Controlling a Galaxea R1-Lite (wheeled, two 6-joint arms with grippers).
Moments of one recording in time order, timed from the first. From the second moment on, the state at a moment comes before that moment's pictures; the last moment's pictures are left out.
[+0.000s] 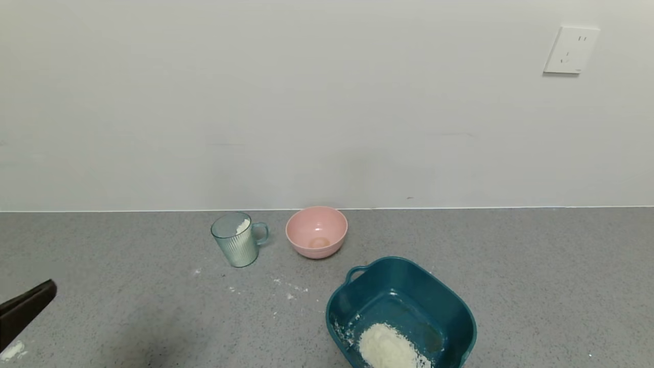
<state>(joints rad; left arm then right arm) -0.03 0.67 -0.61 0.08 -0.02 0.09 0.00 0.00 0.00 0.00 0.01 0.01</state>
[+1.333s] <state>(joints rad) 0.00 0.09 -0.50 0.30 0.04 0.09 0.00 0.00 0.00 0.00 0.01 0.01</state>
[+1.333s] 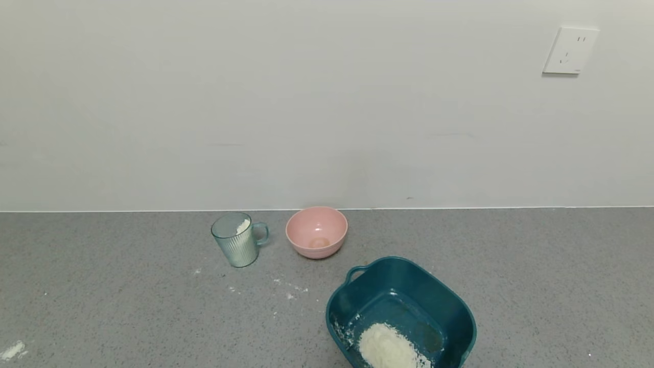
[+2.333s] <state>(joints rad) 0.00 0.00 -0.08 0.05 0.03 0.03 0.00 0.00 0.00 0.00 0.01 0.01</state>
